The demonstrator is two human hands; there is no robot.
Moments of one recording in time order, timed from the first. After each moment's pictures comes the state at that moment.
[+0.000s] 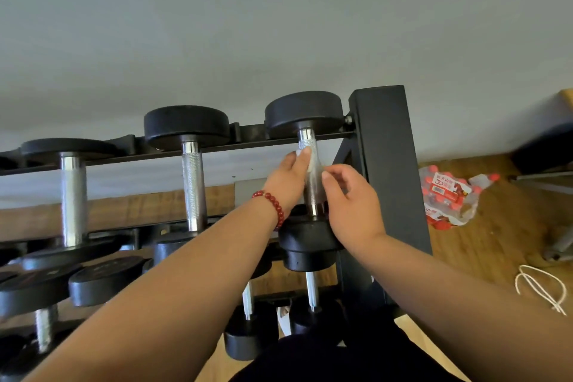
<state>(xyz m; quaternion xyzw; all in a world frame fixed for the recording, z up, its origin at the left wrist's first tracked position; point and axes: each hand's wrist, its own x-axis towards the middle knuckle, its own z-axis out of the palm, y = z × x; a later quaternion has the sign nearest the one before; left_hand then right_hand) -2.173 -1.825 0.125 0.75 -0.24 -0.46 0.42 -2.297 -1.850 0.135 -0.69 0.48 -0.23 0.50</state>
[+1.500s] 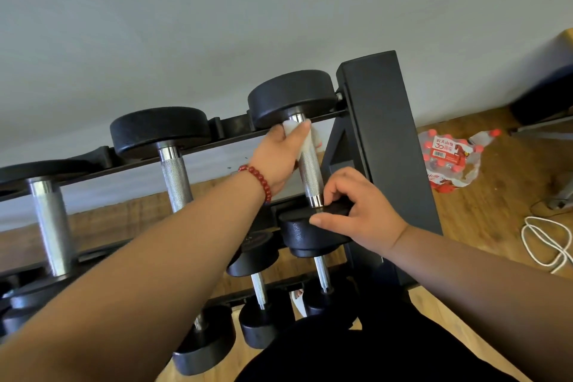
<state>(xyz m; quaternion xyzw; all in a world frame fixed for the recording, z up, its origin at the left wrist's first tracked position) -2.154 -1.855 0.121 0.67 -0.22 -0.53 0.48 -2.330 -1.863 0.101 -0.78 0.32 -0.17 0.50</state>
